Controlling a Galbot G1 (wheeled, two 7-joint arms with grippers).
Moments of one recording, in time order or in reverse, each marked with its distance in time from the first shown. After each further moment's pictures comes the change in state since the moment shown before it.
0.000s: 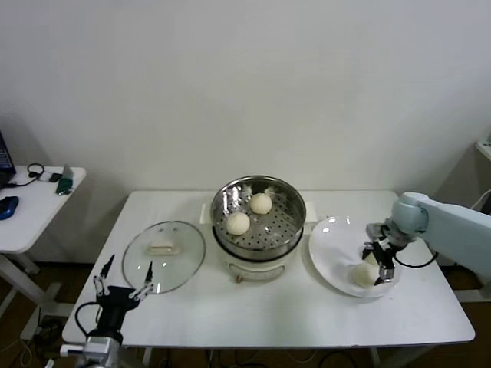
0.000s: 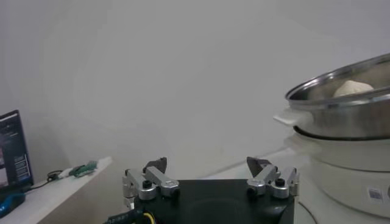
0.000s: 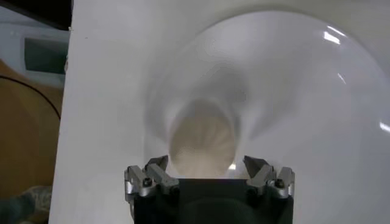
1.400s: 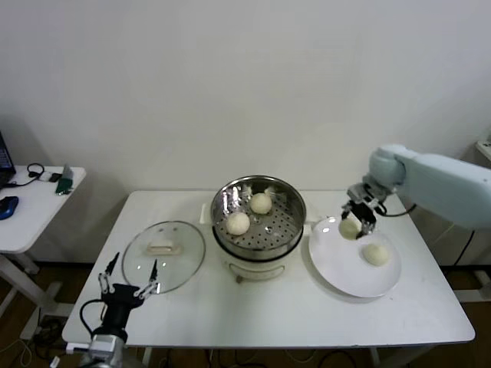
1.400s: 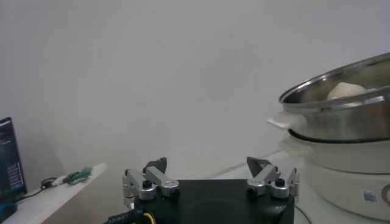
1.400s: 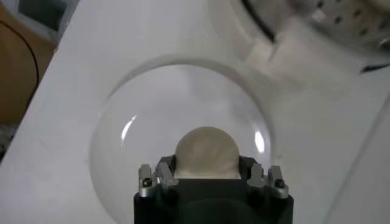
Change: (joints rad) left arm -0.011 0.004 0.028 -0.006 0.027 0.006 -0.007; right arm 0.402 0.177 -0.164 0.008 -0.030 0.309 -0.092
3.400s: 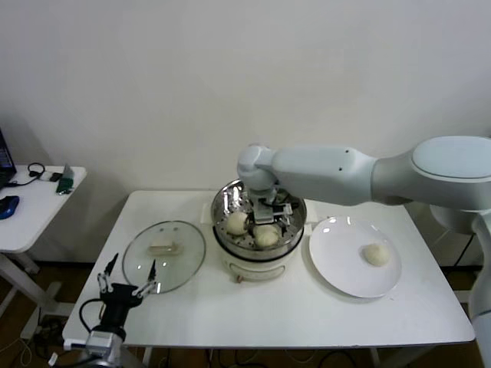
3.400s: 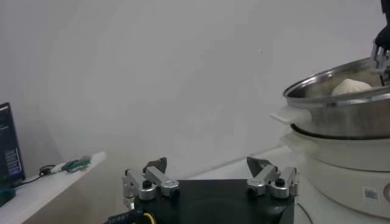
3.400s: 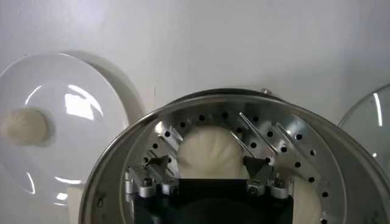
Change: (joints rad) left arm -0.011 0.019 -0.008 0.009 -0.058 0.032 0.002; right arm -0.012 0.487 -0.033 0.054 -0.253 0.386 -0.032
